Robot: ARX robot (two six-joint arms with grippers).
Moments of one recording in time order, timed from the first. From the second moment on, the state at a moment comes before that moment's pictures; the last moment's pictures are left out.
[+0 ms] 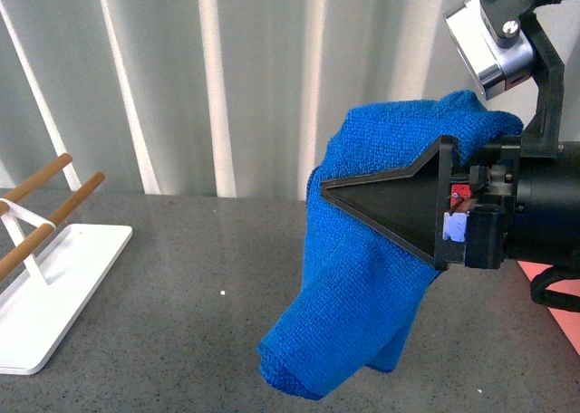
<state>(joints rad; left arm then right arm) 0.00 0.00 0.02 0.00 0.00 -0.01 0.28 1.66 0.64 0.77 -0.82 0.18</state>
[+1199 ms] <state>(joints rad) 0.00 0.00 0.02 0.00 0.00 -0.01 0.25 2.37 1.43 -0.15 -0.20 -0.15</state>
